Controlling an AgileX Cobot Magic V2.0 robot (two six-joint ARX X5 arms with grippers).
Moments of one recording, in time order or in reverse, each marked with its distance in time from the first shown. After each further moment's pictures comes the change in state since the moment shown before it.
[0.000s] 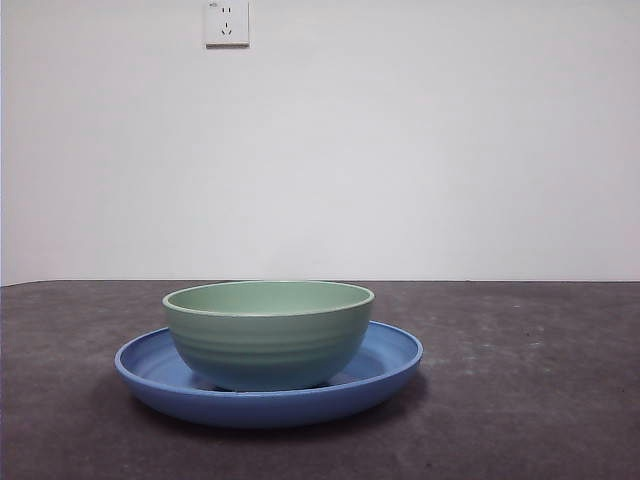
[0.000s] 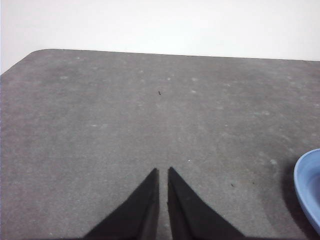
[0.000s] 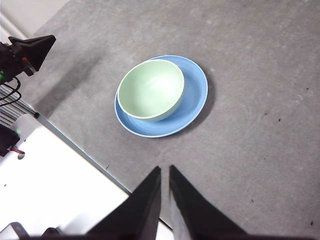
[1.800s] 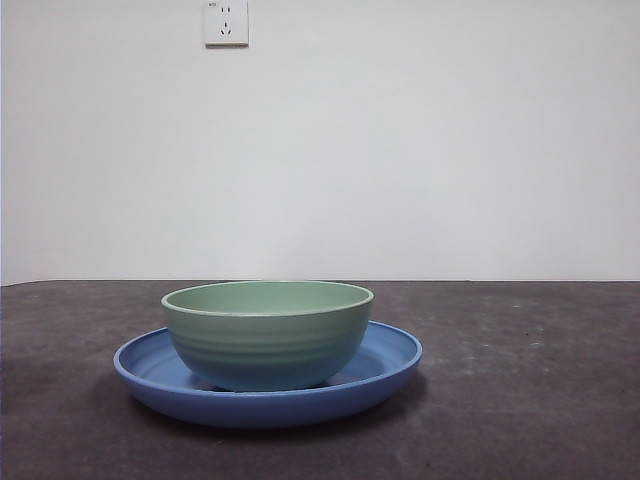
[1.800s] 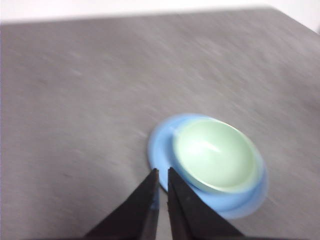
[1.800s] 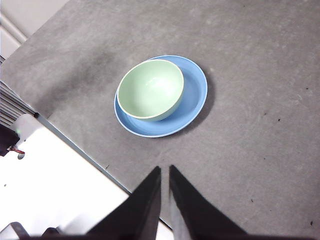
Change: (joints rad) left arm -0.203 0.312 0.684 -0.604 0.180 0.039; right arm 0.000 0.000 0.000 0.000 0.000 0.000
